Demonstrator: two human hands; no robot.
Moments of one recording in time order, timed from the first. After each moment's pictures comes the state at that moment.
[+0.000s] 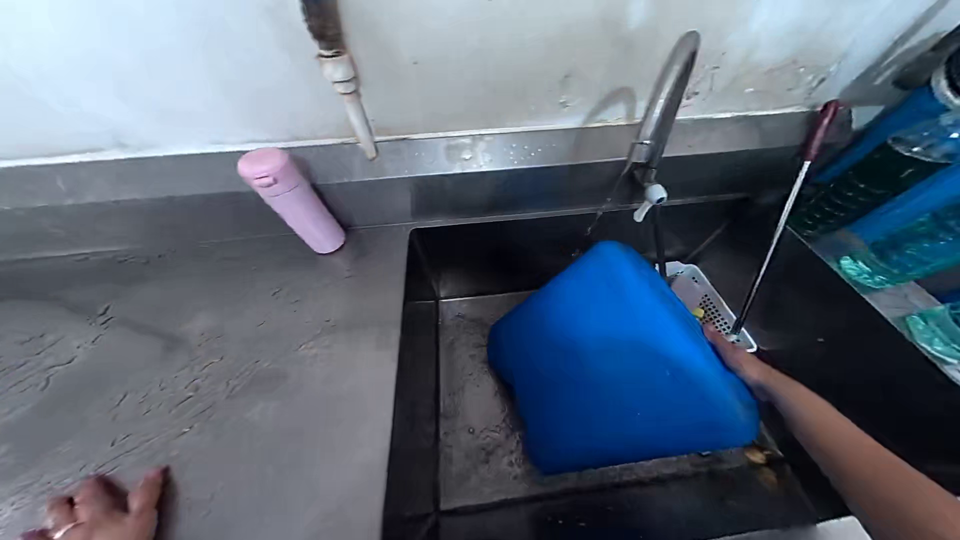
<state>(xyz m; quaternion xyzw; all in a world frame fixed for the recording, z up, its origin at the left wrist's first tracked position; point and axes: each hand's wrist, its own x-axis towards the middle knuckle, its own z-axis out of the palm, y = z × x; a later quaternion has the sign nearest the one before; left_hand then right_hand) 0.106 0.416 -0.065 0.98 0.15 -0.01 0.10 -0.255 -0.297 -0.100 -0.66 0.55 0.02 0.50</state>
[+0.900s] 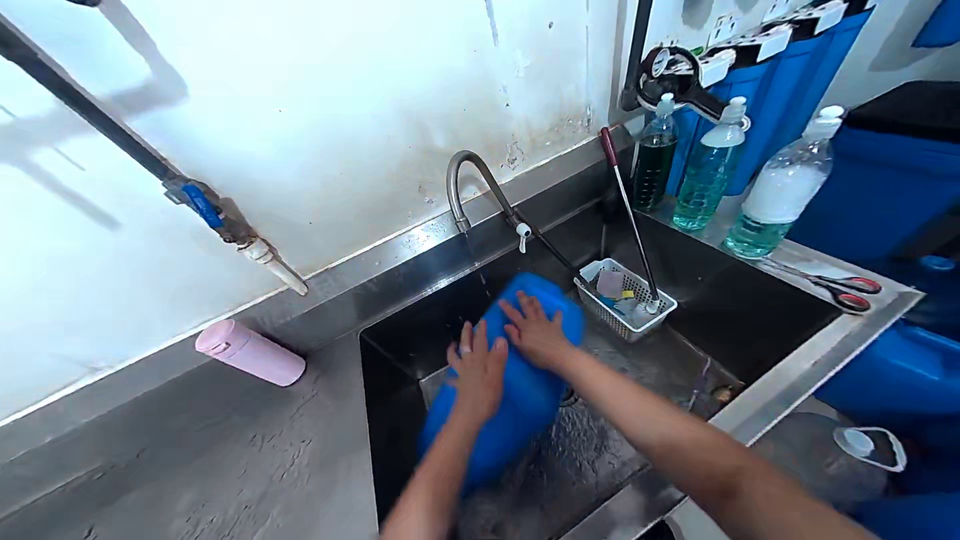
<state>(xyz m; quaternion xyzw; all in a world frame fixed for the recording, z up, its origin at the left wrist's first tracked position) -0.083 -0.026 0.063 0.80 -0.46 -0.16 0.35 -0.153 -0.166 0.032 -0.87 0.33 -0.02 0.36</state>
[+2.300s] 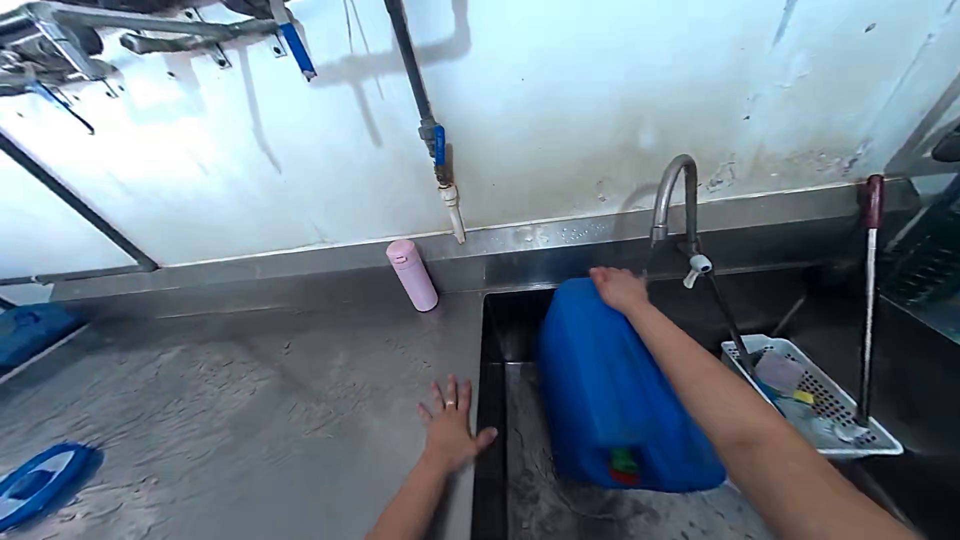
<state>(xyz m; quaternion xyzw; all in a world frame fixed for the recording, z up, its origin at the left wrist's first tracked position) 0.060 0.166 -0.043 0.95 -0.25 -0.16 0.05 0.021 -0.222 0.041 -0.93 0.28 -0.04 0.25</state>
